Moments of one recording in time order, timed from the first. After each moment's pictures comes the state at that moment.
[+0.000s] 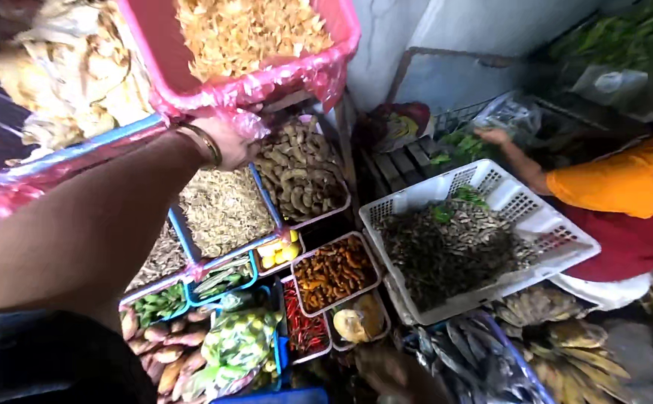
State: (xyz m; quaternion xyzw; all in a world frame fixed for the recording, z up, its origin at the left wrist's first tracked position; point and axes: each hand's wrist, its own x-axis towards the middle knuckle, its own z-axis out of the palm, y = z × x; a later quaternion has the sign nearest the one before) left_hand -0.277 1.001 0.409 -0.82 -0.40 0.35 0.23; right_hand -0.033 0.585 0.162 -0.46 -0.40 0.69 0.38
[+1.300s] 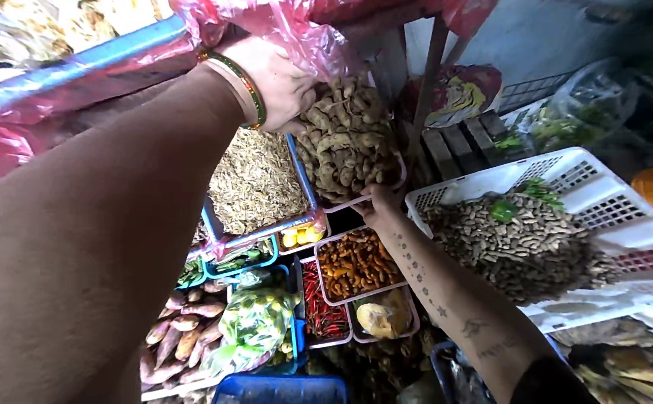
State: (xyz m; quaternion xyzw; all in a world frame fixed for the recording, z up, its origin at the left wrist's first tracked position) left_hand -0.299 1.006 0.410 -0.88 -0.20 0.29 0.32; right_hand -0.149 0.927 0.169 -0.49 0.02 0.67 0.56
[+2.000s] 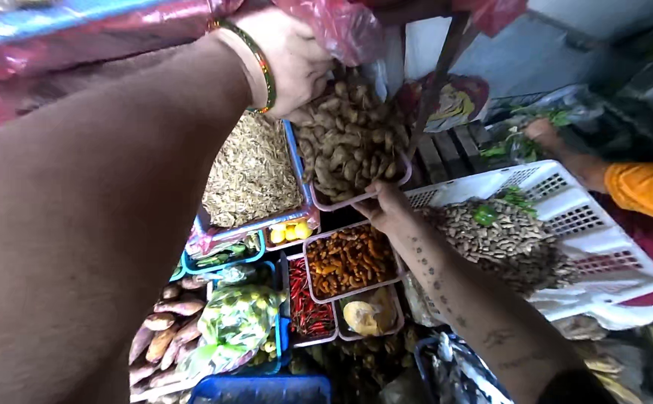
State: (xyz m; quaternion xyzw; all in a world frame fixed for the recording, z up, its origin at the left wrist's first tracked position) left_hand -0.299 1.004 0.410 -0.89 -0.17 0.23 0.35; right_hand -0.130 0.912 0.191 -0.51 -0.03 0.67 0.54
